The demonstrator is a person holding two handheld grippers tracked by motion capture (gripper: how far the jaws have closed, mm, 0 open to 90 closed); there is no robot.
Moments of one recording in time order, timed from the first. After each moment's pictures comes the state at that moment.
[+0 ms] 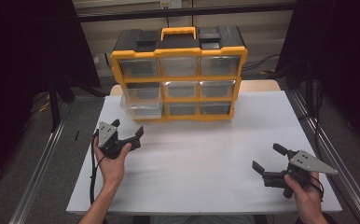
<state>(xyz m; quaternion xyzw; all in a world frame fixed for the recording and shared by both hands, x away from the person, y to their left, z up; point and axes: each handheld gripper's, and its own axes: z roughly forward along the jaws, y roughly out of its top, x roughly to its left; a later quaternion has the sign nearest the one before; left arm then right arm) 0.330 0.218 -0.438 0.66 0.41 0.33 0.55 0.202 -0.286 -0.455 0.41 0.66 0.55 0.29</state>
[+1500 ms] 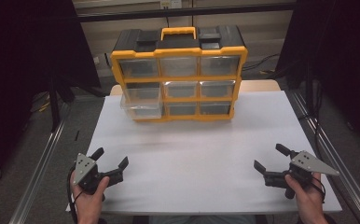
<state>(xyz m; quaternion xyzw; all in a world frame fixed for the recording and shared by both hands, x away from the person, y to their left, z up) 0.247 0.267 -0.448 0.67 0.42 0.30 0.54 0.199 -0.287 -0.454 0.42 0.66 0.54 0.31</state>
